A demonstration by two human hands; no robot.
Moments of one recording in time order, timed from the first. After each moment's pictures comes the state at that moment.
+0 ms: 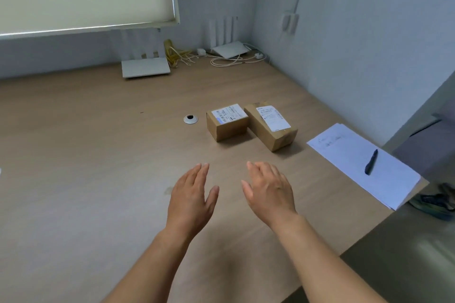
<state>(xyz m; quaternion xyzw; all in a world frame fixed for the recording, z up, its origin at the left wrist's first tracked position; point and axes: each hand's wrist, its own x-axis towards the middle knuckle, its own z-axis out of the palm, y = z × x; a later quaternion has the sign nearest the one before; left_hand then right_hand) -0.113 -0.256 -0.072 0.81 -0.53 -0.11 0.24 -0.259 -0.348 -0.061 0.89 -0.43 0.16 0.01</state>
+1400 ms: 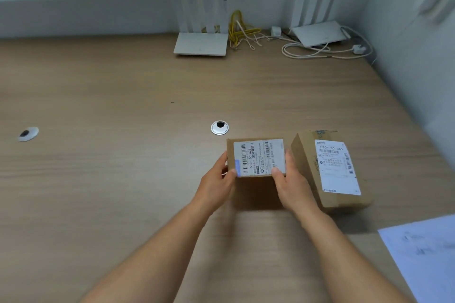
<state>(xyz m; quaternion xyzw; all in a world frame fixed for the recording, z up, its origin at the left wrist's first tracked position) -0.067 -0.473 -0.118 0.80 -0.21 -0.33 0.45 -0.179 -0.609 -0.126 0.81 -0.40 0.03 -0.43</state>
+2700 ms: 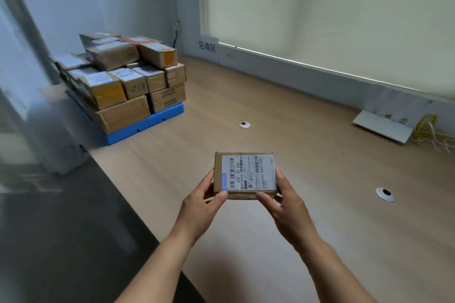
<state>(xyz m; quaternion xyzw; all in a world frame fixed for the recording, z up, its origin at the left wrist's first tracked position) -0.160 -0.062 -0.021 0.81 0.03 0.01 0.58 -0.142 -0.256 -0.029 0.87 0.06 0.05 -0.48</state>
